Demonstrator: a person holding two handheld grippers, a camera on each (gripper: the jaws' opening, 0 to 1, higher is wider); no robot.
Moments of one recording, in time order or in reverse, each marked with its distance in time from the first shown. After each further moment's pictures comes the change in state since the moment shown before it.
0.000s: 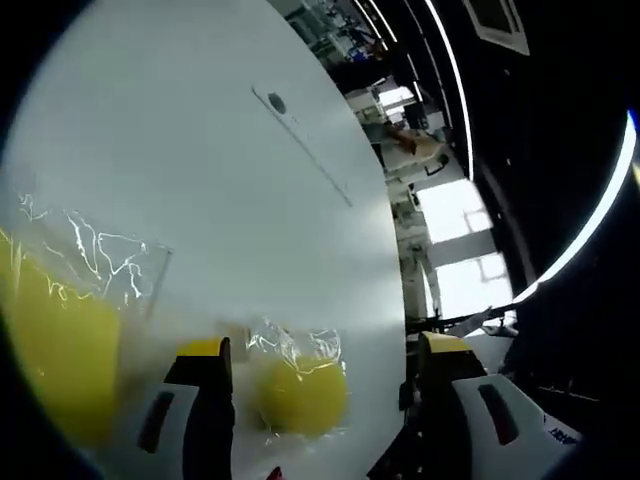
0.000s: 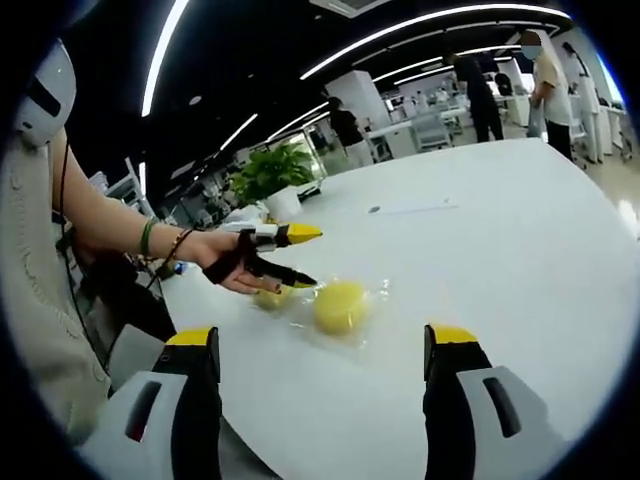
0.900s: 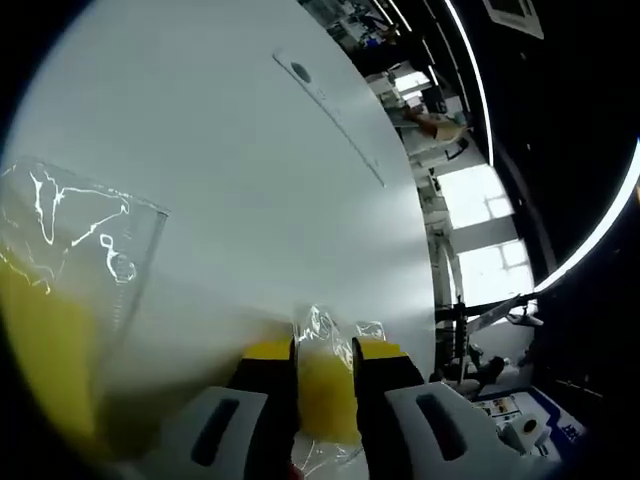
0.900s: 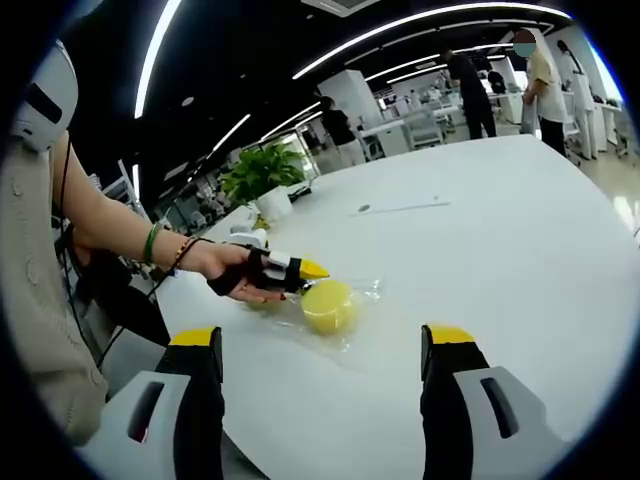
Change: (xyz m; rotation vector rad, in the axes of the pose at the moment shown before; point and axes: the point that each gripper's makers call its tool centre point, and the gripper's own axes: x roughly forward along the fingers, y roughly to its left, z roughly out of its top) left arm 0.022 0.033 -0.017 0.042 0.076 0.123; right arm 0.001 -0.011 0.000 0.012 -0.001 -0.027
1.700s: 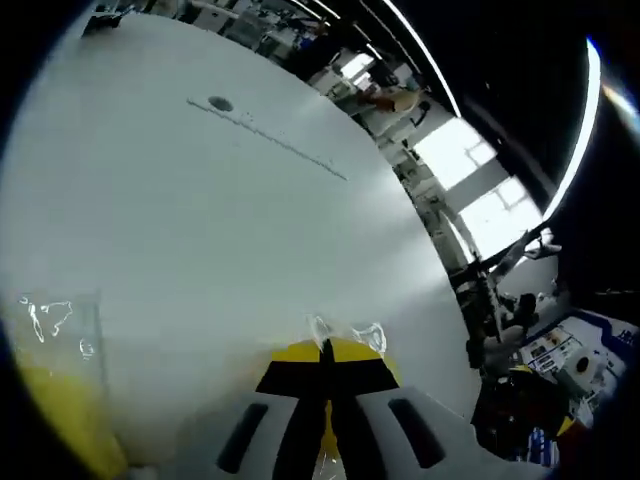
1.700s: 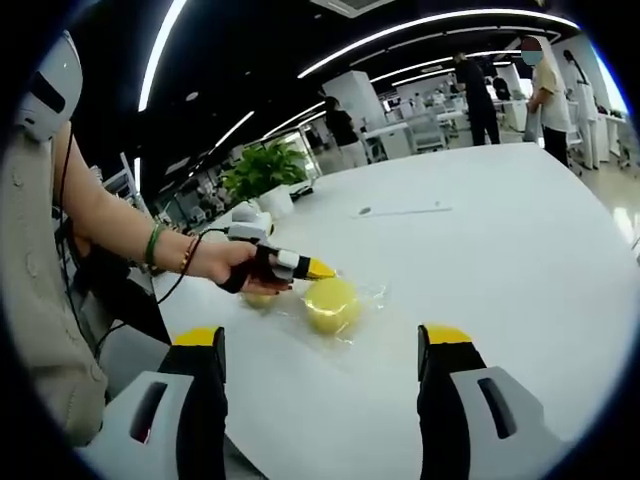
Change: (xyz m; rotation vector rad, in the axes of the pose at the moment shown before) left arm 0.006 -0.040 0.012 0.457 -0.067 -0.011; right arm -0.004 0.004 0.005 -0.040 0.002 -0.005
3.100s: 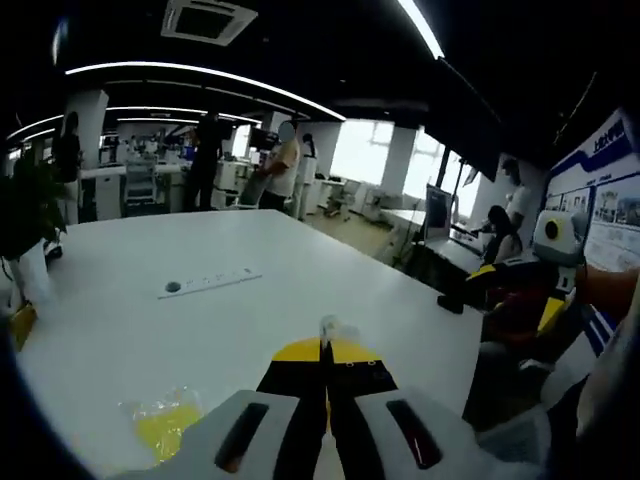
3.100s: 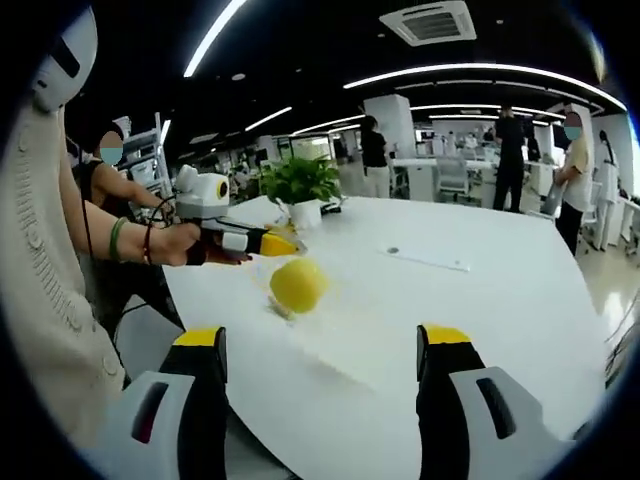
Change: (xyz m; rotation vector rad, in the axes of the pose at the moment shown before) left arm -0.195 -0.106 0.019 0.559 -0.282 -0.090; right arm -0.044 0.099 0.044 -0.291 -0.033 0.016
